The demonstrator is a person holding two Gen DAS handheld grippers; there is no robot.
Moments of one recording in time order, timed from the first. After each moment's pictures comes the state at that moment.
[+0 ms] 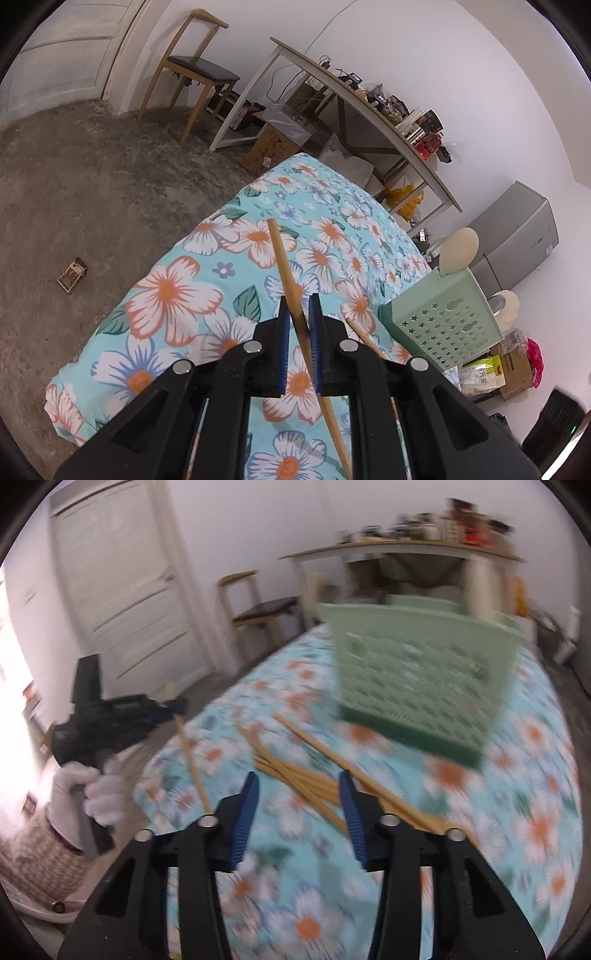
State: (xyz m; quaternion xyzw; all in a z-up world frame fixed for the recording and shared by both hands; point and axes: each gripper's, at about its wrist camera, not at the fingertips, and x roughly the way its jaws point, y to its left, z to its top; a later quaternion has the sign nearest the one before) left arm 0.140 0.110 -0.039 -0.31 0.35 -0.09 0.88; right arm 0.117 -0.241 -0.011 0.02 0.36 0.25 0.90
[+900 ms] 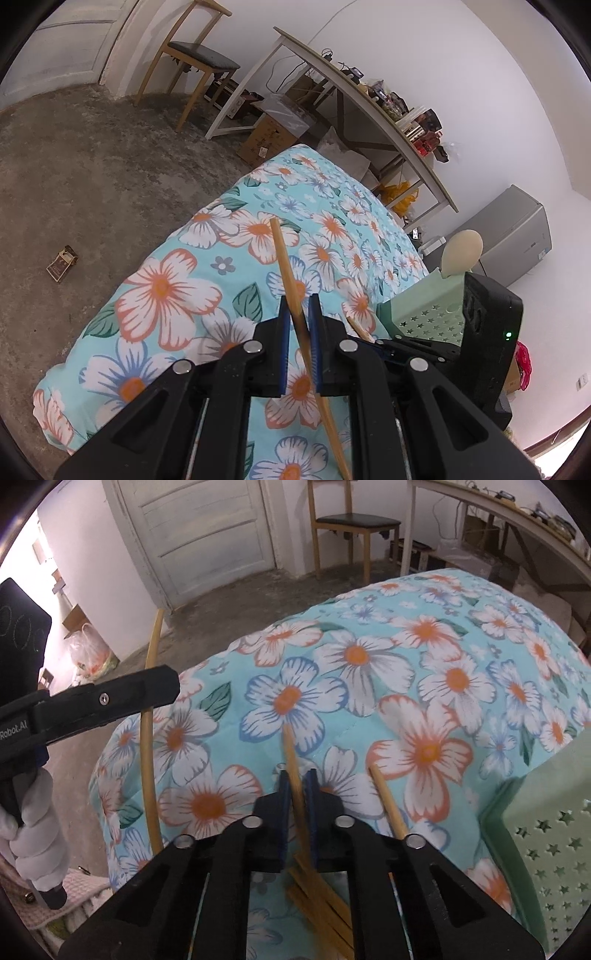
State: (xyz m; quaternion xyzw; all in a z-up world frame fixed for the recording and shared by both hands) left arm 0.151 0.113 -0.050 -0.32 0.36 -0.10 0.87; right arm 0.247 -0.095 -0.071 -0.14 0.48 0.35 0.80
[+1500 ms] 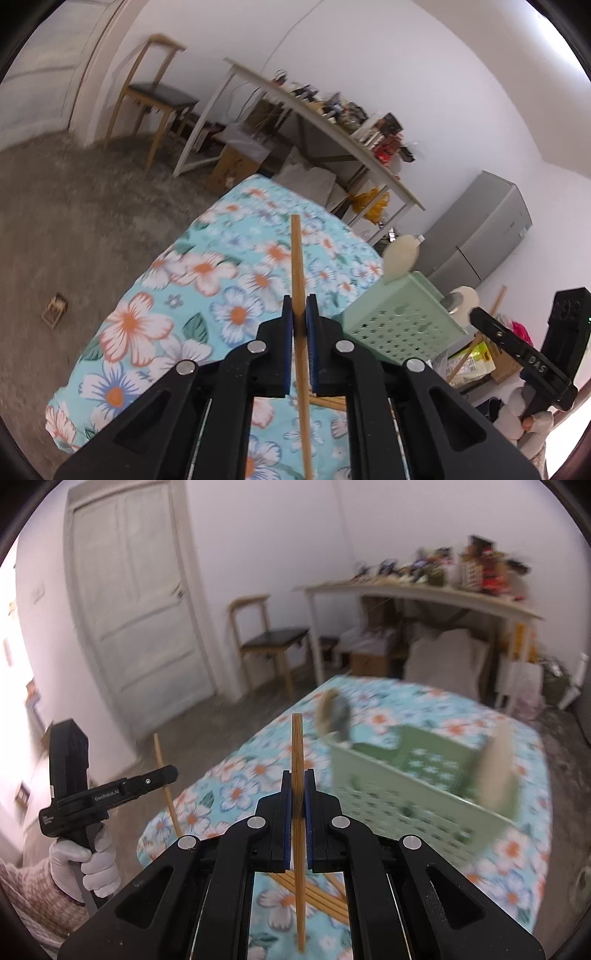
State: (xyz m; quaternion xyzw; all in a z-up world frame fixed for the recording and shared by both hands) left arm 0.129 0.084 0.012 -0.27 0.30 -0.15 0.90; right arm 0.162 -0.243 0.070 0.01 0.30 0.23 0.92
